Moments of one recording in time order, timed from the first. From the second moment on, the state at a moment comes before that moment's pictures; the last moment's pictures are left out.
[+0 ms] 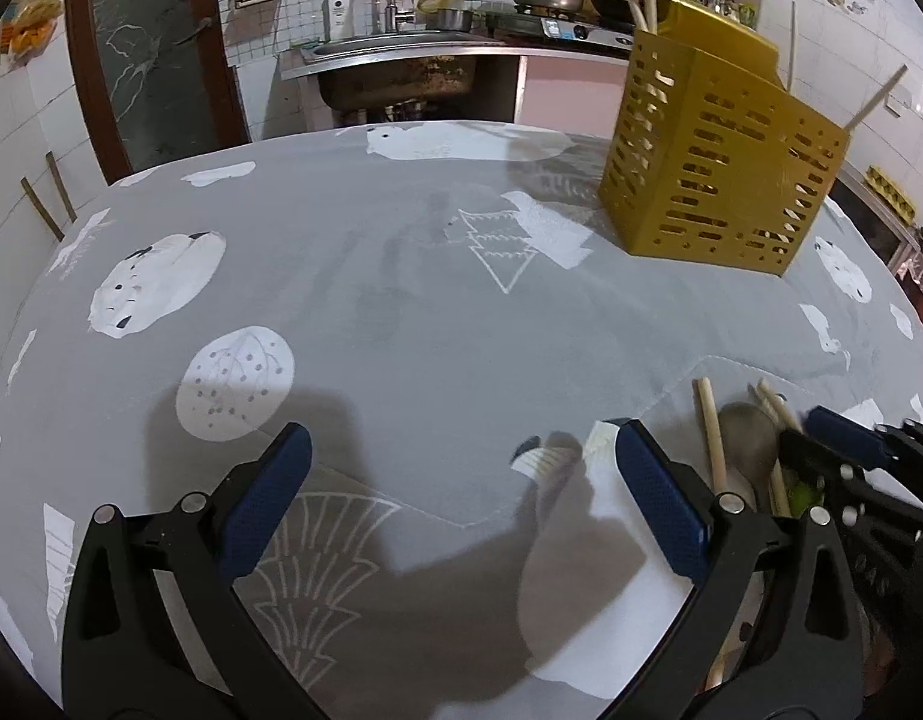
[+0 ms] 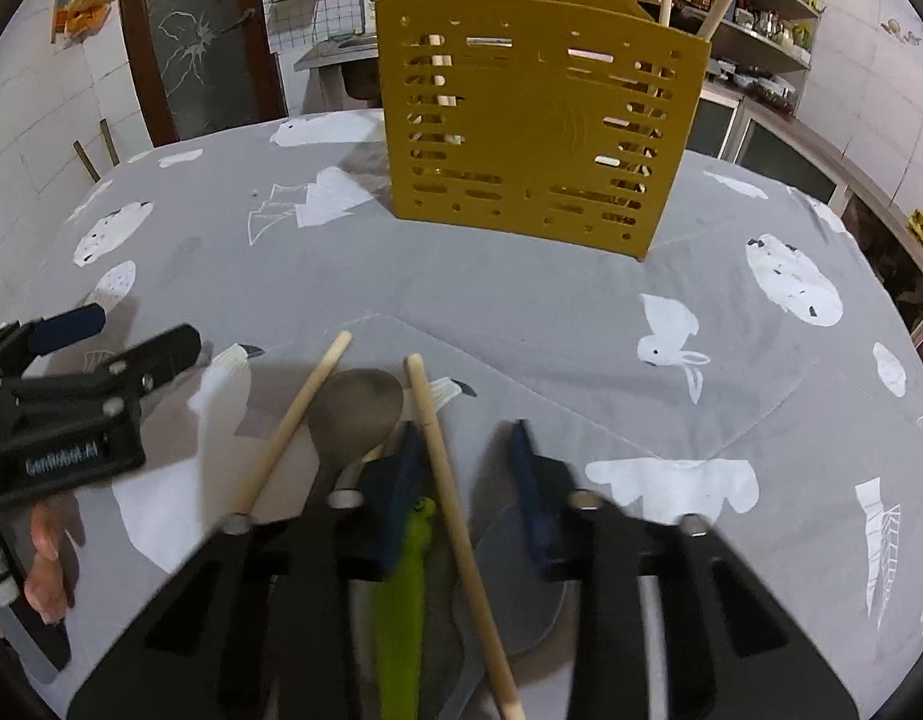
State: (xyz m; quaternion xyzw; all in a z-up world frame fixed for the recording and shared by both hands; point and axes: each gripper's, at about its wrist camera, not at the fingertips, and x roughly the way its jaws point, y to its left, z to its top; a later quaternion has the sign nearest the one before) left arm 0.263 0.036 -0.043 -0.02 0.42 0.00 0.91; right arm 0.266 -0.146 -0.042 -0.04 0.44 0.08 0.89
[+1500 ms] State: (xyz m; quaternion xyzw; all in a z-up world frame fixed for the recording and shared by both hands) left arm 0.271 -0.057 -0.049 0.03 0.44 -0.07 0.89; right arm 0.269 -0.223 -0.047 0.03 0.43 0.00 0.90
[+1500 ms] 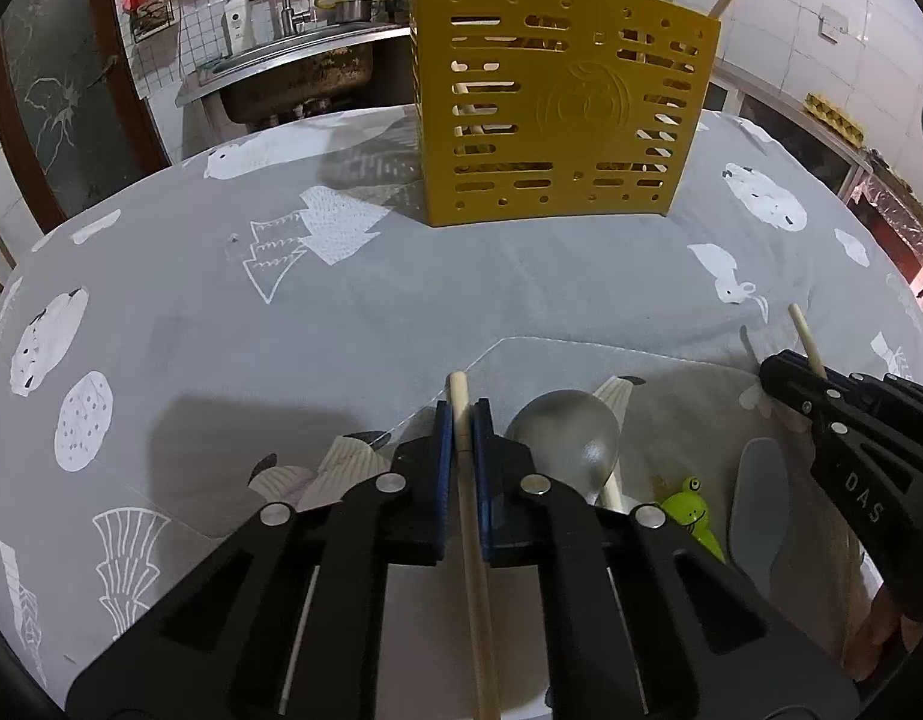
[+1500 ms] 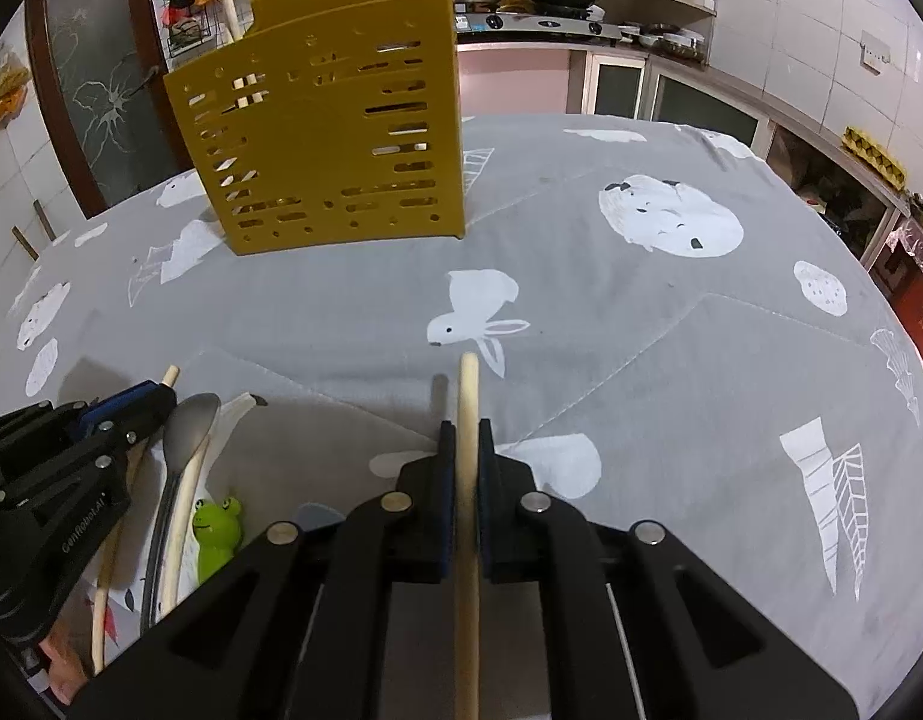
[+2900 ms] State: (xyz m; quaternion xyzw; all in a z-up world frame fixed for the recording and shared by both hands) left arm 0.236 -0.033 0.064 0.01 0.20 -0.07 0.98; right arm 0.218 -0.238 0.065 0.03 0.19 0.00 0.98
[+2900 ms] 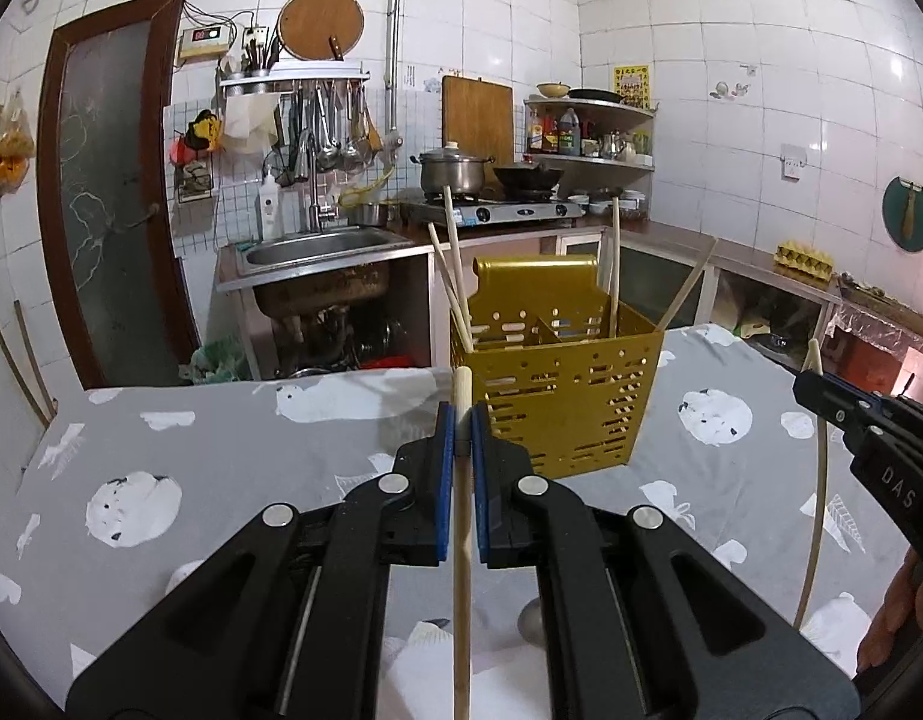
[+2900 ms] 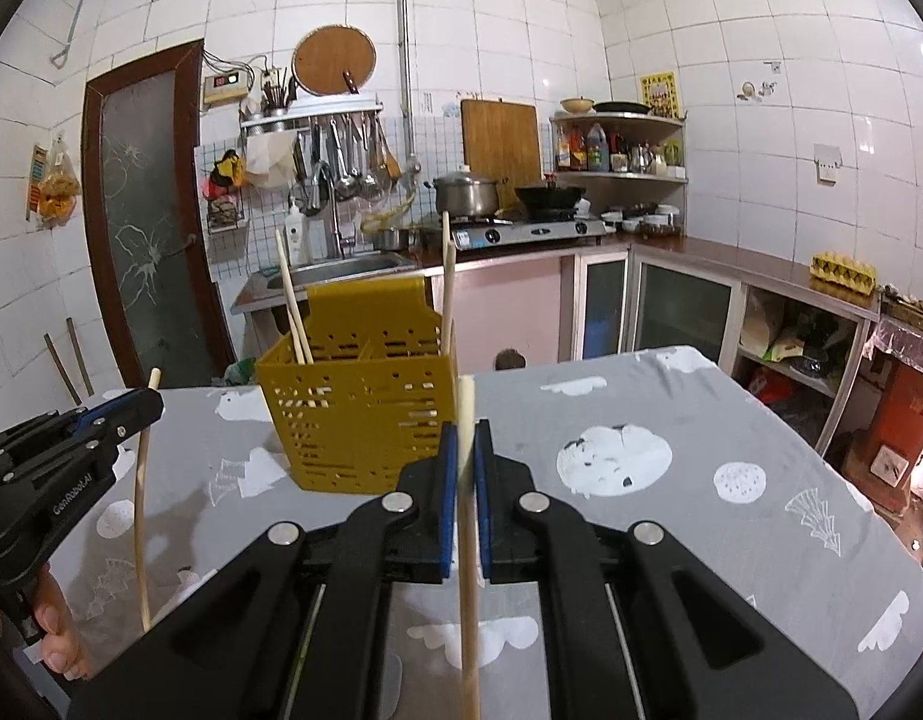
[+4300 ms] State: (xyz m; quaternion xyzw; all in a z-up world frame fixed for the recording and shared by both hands) left arm 0.352 -0.050 0.207 -0.08 0.02 -0.11 0.99; right arm 0.302 -0.227 0.225 0.05 0.06 0.06 1.00
